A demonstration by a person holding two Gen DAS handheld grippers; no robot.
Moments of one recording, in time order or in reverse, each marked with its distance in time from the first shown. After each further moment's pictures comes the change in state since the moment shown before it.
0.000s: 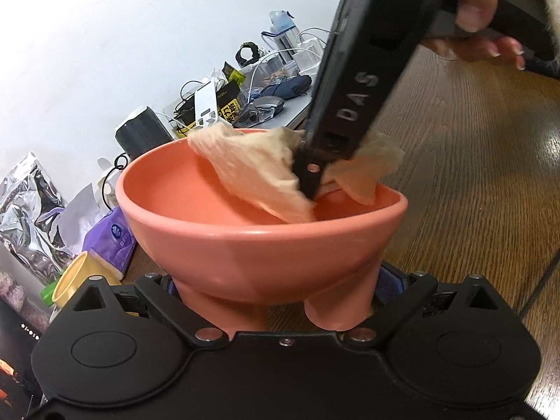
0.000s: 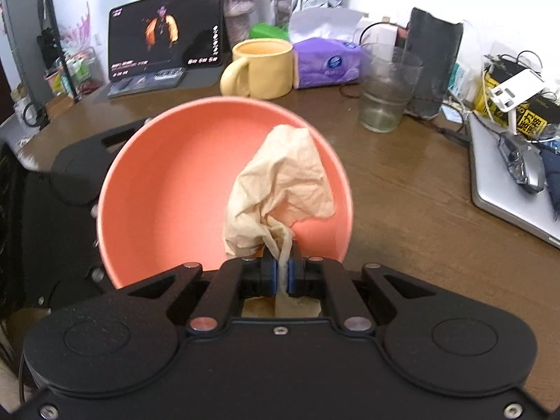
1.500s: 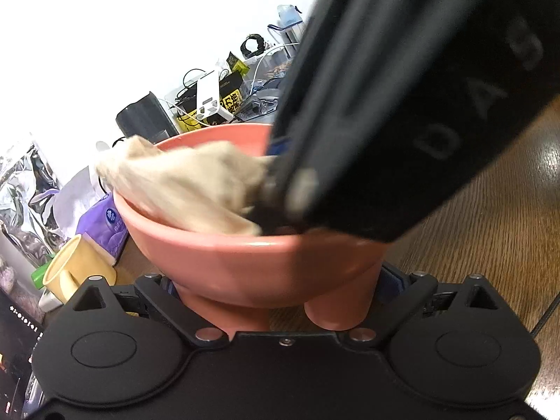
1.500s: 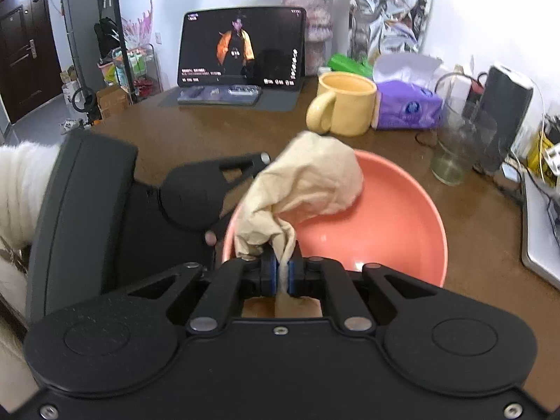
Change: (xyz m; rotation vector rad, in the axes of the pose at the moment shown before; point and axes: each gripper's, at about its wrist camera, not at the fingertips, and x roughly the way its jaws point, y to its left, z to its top) left arm 0.015 0.019 0.014 -0.071 0.028 -0.032; right arm -0.009 0.057 0.011 -0.144 -0.025 0.136
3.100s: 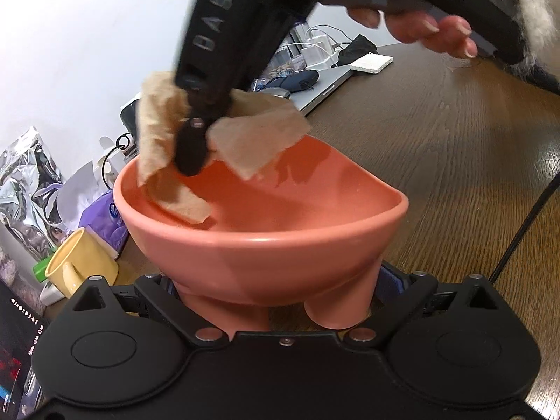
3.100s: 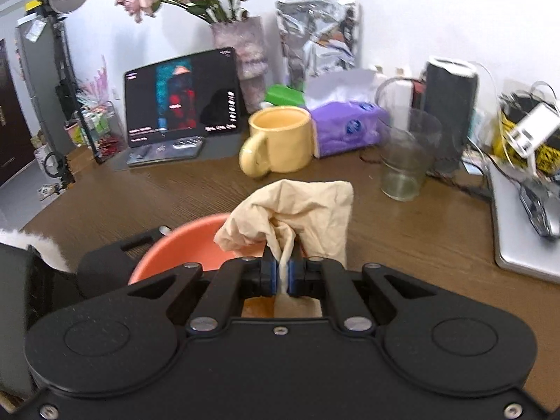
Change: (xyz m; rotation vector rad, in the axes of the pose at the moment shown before) left arm 0.009 0.005 -0.003 -0.012 0.000 0.009; right arm 0.000 -0.052 0.027 0.143 -0.148 -0.025
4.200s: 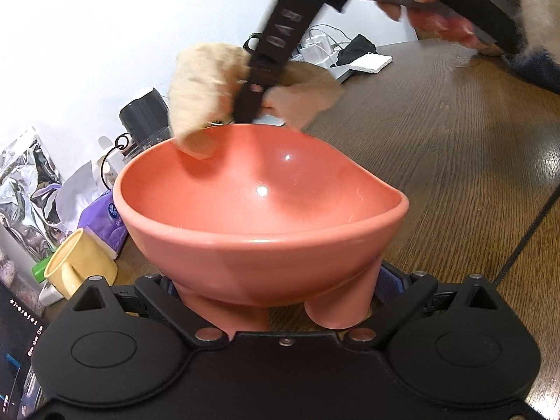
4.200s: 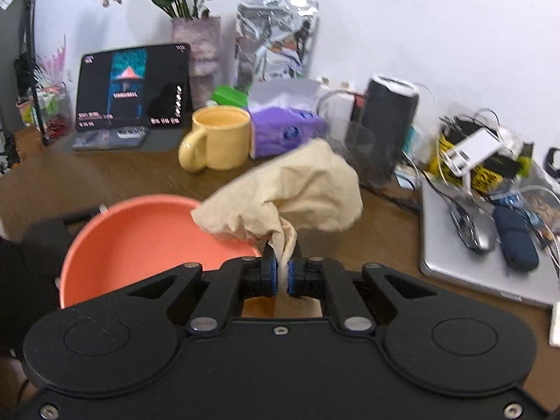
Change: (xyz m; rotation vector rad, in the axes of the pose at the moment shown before) left arm -0.013 -0.010 -0.004 0.004 -0.001 -0.001; right arm -0.017 -0.023 -0.021 -0.052 0.036 -0.273
